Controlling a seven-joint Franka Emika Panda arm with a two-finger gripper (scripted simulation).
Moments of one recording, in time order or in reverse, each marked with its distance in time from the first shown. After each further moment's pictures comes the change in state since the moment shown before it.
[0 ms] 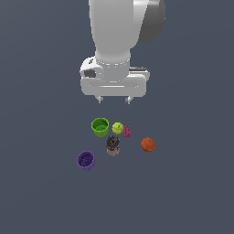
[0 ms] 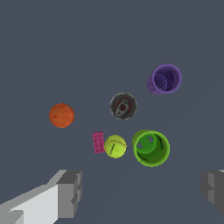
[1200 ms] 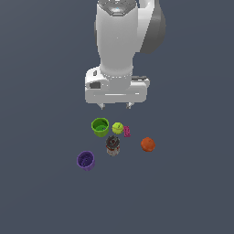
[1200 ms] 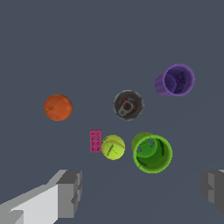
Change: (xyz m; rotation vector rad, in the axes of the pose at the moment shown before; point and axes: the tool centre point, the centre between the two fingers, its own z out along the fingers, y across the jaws) arm 0.003 -0.005 0.027 -0.022 -0.030 -0.109
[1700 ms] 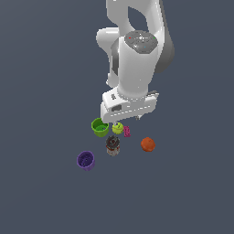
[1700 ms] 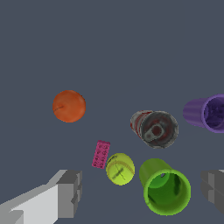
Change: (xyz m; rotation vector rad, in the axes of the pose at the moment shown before) arm 0.029 -0.043 0.051 -0.022 0.011 -0.263
